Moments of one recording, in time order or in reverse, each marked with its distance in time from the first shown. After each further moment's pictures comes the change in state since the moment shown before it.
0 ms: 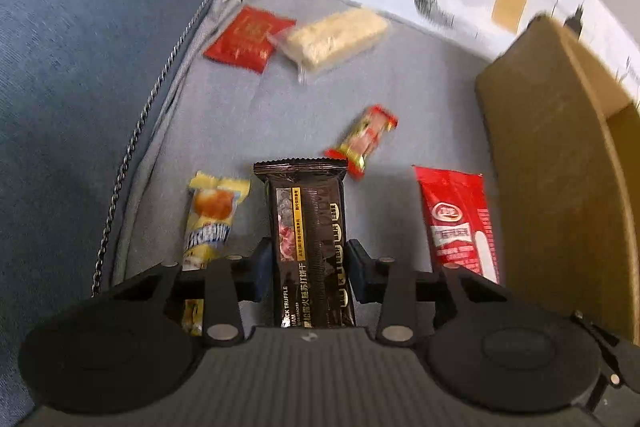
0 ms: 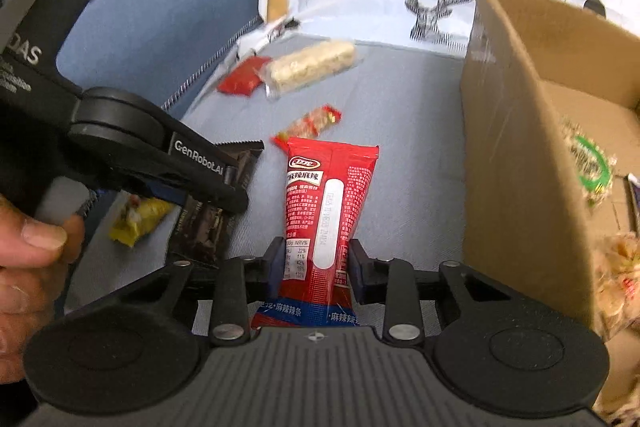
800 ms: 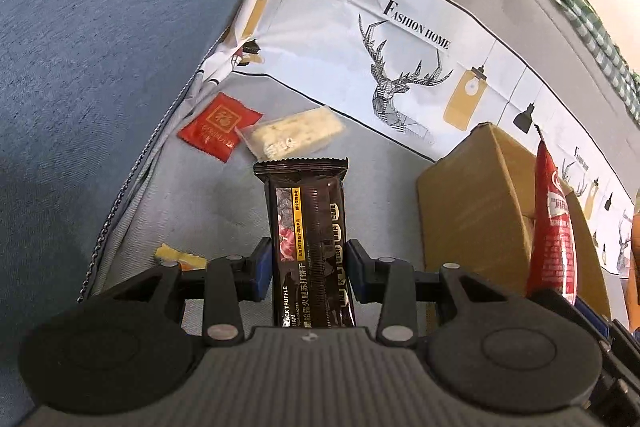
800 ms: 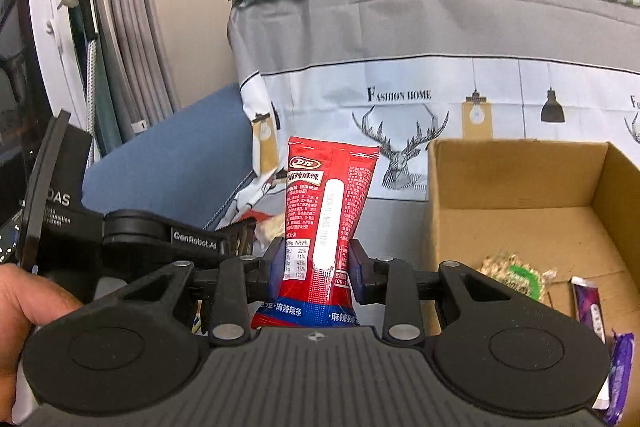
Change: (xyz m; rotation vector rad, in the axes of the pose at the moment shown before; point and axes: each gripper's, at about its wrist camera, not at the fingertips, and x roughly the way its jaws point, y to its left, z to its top) left arm -0.037 -0.002 0.015 -0.104 -0.216 -0.159; right arm -0.081 -0.028 0.031 0.042 -0.367 0.013
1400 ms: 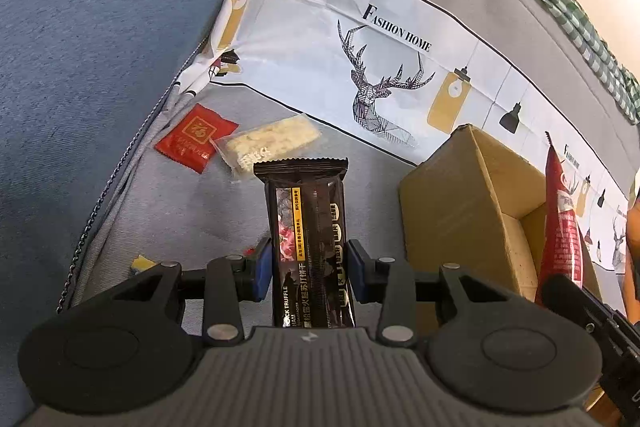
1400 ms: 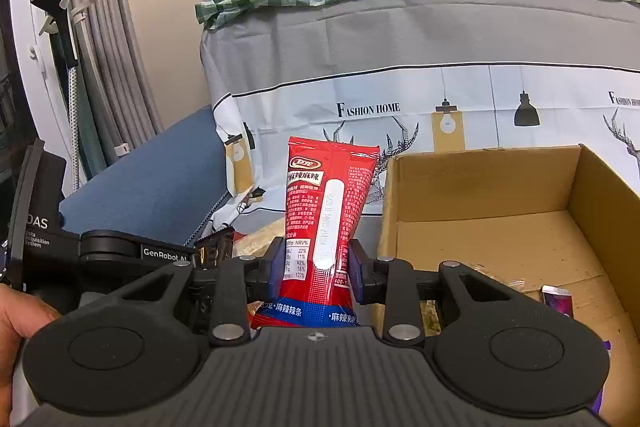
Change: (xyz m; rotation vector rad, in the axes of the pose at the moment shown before) left arm 0.003 -0.018 0.000 0.031 -0.022 -0.016; right arm -0.010 -0.029 0.007 0.045 -0.031 -0.036
